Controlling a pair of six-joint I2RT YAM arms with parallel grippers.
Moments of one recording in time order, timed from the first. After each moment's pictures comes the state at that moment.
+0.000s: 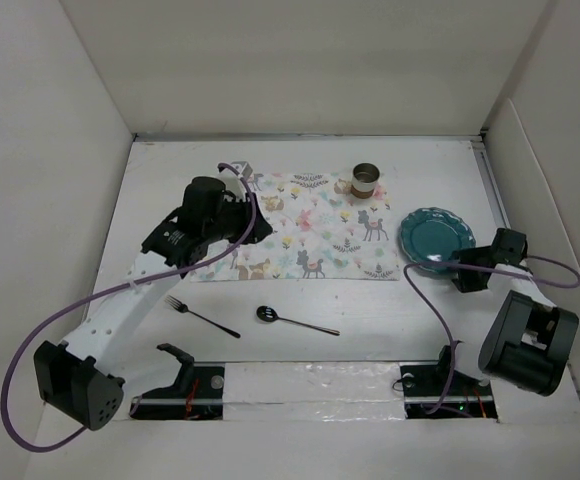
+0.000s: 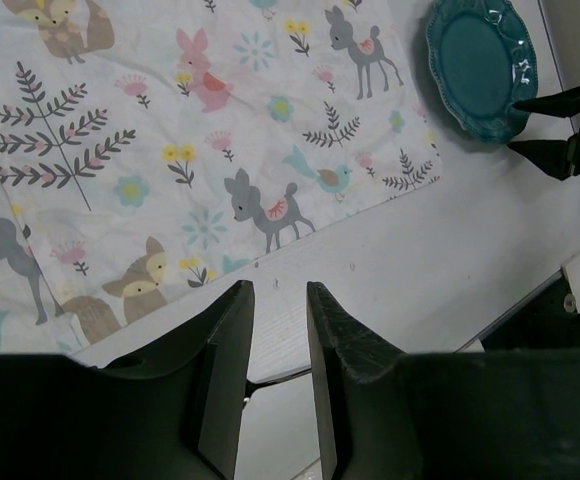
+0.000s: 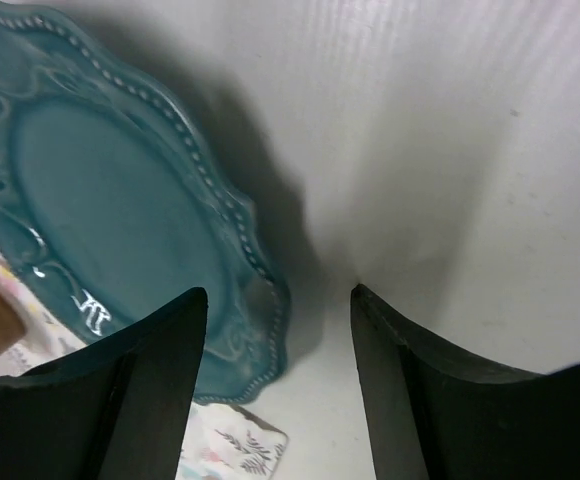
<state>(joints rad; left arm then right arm) -0.49 1.13 1.05 -0.50 0.23 -0.41 -0.44 1.27 0.57 -0.30 -0.07 1.04</state>
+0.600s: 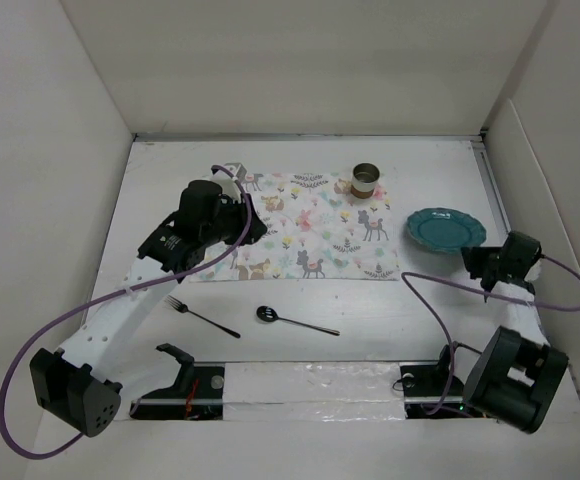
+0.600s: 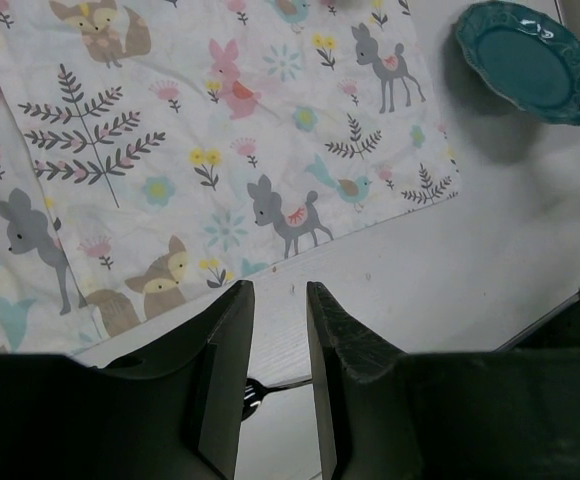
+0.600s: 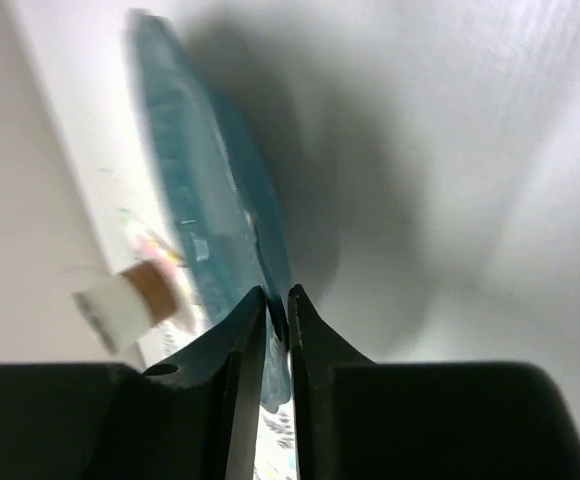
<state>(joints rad) -0.49 1.08 1.03 -0.50 0.16 -0.42 -0.48 1.15 0.49 -0.08 -0.16 1.21</state>
